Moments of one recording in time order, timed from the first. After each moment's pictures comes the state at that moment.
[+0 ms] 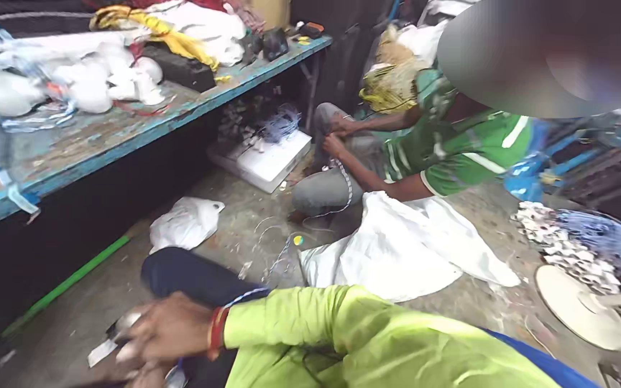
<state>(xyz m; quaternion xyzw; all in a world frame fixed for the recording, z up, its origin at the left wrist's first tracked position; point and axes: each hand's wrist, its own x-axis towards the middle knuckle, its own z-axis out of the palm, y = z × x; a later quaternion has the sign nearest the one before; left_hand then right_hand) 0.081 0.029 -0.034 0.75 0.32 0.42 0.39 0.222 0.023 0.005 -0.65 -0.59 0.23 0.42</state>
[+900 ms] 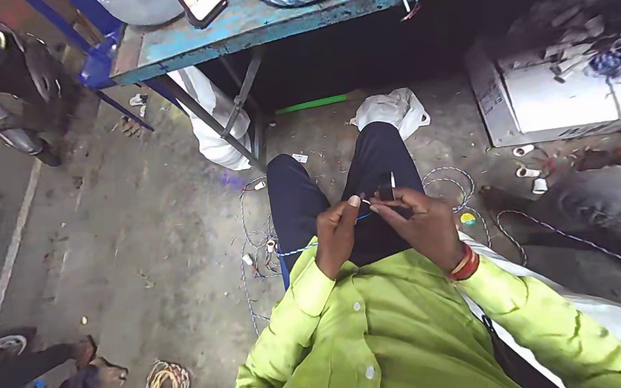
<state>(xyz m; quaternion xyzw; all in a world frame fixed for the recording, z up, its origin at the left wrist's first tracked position) 0.055 0.013 -0.025 0.59 0.39 0.44 0.55 0.229 -0.036 -0.006 -0.59 -0.61 0.21 0.48</state>
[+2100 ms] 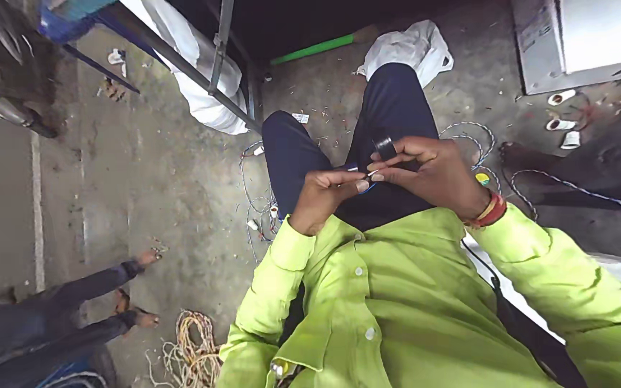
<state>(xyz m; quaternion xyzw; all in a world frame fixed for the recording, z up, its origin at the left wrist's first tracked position) 0.013 0.020 0.006 0.59 0.39 0.23 0.67 0.246 -0.019 -0.009 -0.49 -0.65 0.35 0.47</state>
